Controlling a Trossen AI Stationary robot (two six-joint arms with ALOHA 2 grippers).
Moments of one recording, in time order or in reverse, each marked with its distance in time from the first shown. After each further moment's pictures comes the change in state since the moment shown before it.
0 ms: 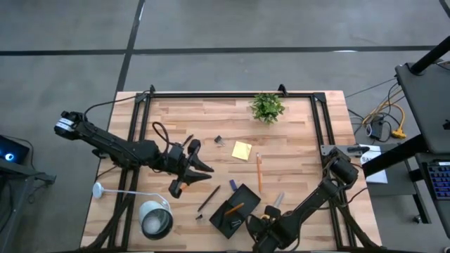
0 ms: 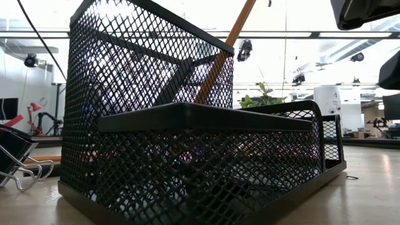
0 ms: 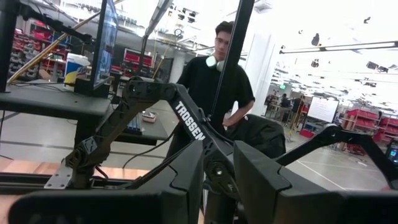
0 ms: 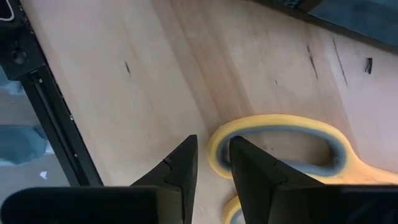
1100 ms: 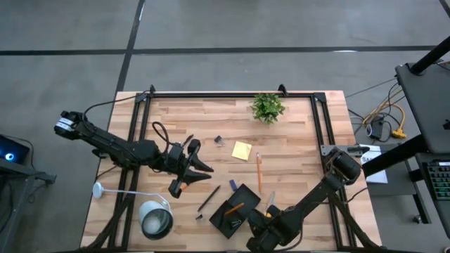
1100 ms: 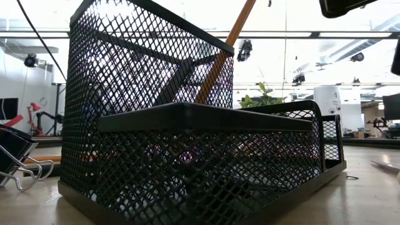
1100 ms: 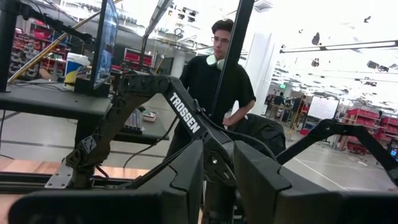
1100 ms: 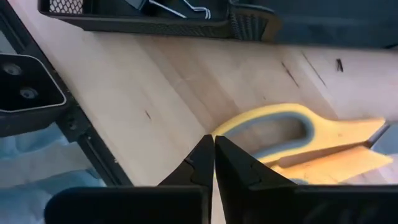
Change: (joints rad) left arm 0.000 -0.003 0.000 -0.007 0.000 0.001; right arm -0.026 -0.074 -0.023 0.038 0.062 0.235
